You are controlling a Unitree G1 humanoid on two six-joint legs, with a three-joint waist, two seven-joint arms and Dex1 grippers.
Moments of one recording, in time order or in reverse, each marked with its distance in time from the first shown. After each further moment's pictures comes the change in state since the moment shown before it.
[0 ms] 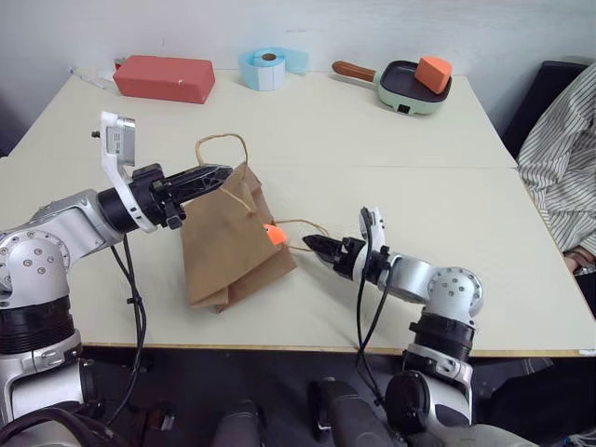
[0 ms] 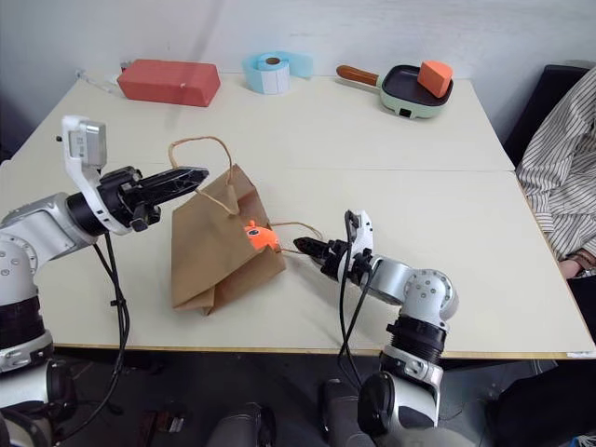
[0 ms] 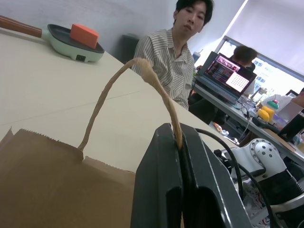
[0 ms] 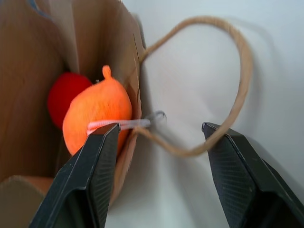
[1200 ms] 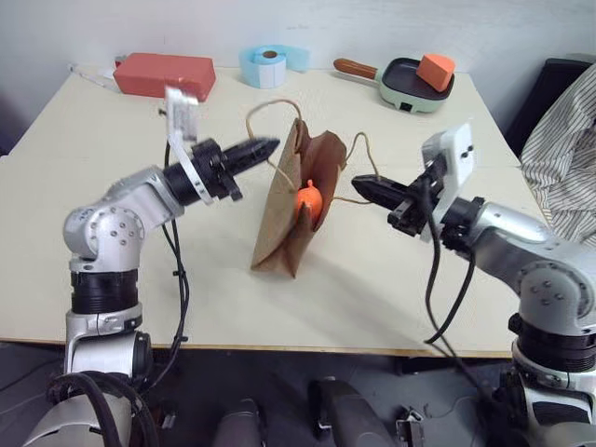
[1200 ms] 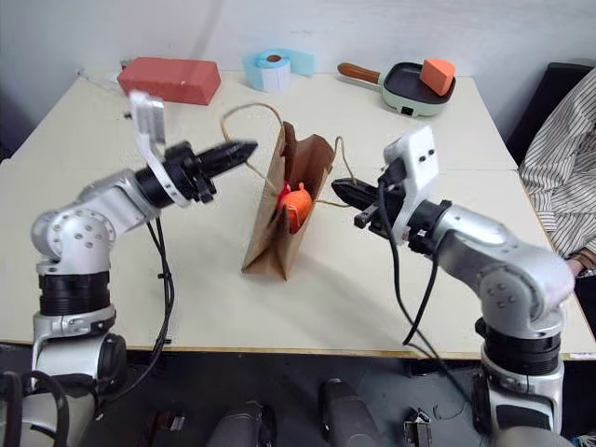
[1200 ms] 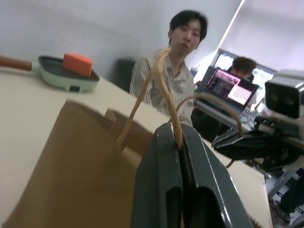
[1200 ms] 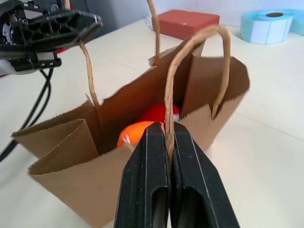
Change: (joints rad) left arm -0.148 -0.206 -0.193 0.131 0.215 -0.226 0.016; right arm 0.075 -0.679 0.439 -0.541 0.047 -0.436 0.289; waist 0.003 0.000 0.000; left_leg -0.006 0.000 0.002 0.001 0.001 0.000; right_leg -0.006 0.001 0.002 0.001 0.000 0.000
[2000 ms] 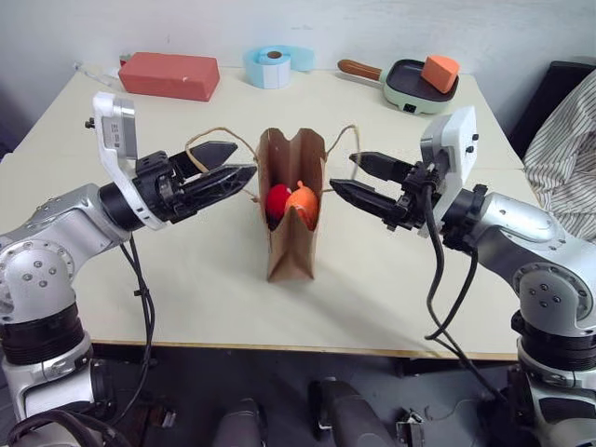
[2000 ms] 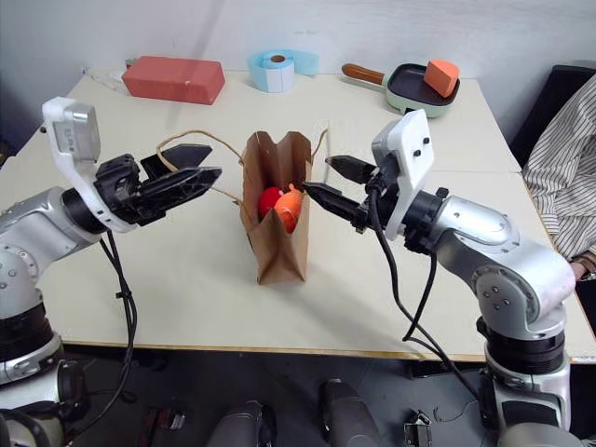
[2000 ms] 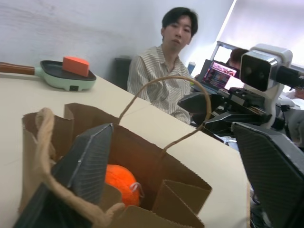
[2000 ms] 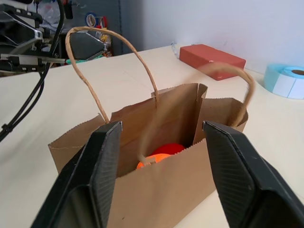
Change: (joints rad) left arm 0.168 0.170 0.243 -0.352 -0.312 0.212 0.080; right arm -0.041 -0.081 0.039 -0.069 0.018 -0.089 0.112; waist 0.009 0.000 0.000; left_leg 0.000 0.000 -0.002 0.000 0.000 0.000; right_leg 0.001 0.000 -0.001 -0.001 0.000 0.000
